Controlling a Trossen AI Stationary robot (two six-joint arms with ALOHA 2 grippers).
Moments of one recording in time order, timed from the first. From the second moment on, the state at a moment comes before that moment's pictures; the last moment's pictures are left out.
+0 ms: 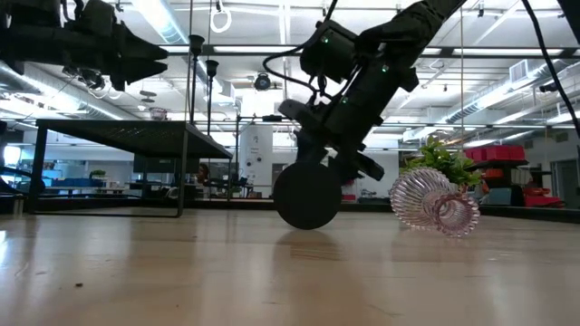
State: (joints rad) left arm 0.75 0.23 0.24 0.11 0.29 -0.11; right arm -0.05 1.88 1.12 -0.19 0.09 0.85
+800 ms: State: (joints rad) left arm 0.75 0.23 0.24 -0.02 0.44 -0.18; right arm -0.06 1.98 1.12 -0.10 0.09 0.82
